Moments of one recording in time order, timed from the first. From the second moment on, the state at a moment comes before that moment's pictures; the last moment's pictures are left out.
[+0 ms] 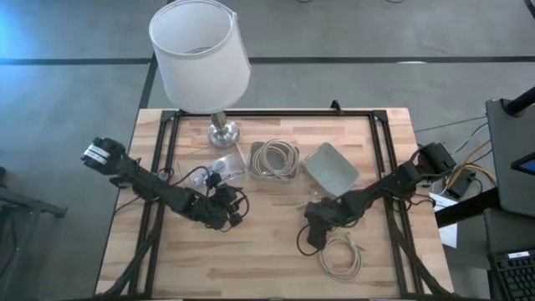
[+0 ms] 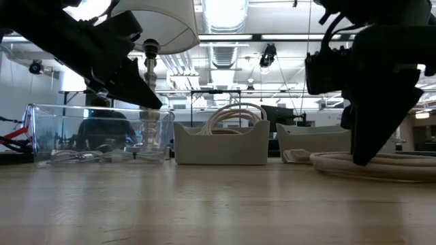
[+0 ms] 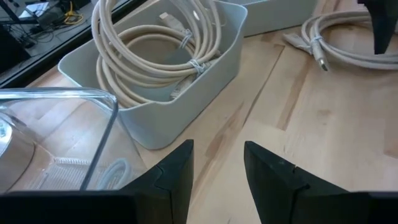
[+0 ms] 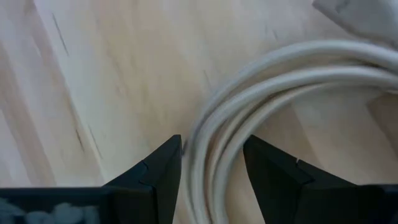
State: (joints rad) left arm -0.43 1.42 0.65 -0.02 -0.83 -0.57; right arm 0.40 1.65 0.81 -0.28 0.03 0.91
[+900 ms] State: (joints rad) left arm -0.42 1.42 0.65 -0.02 -0.83 -0.57; right arm 0.42 1.68 1.11 -0.64 -0.12 0.79
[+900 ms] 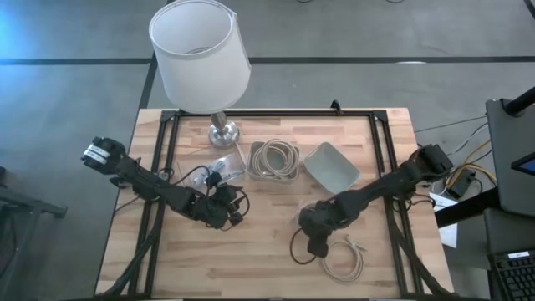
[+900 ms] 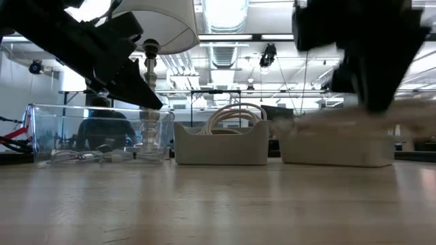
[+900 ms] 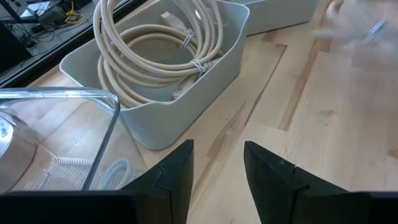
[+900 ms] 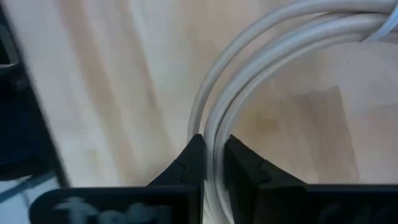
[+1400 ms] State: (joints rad) left arm -0.42 1.42 0.65 -0.02 -0.83 -0.57; right arm 0.34 1.67 1.40 -1.32 0.54 0.70
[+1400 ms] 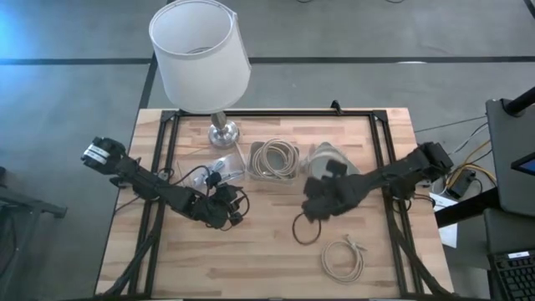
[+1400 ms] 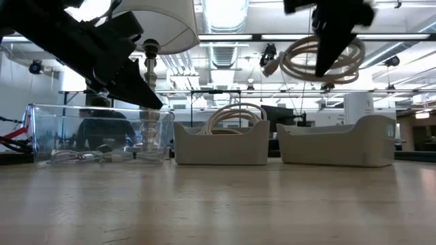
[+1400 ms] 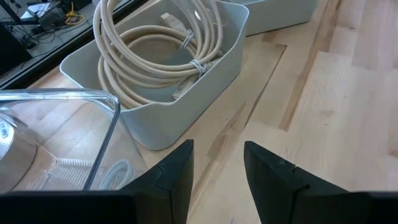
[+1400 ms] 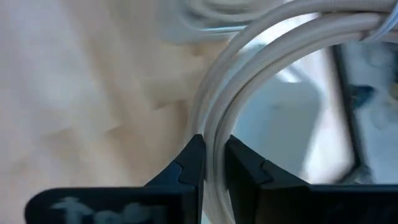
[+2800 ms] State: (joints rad) left arm -0.42 1.42 0.65 -0.02 -0.83 -0.57; right arm 0.14 1.67 1.14 -0.95 0.48 1.01
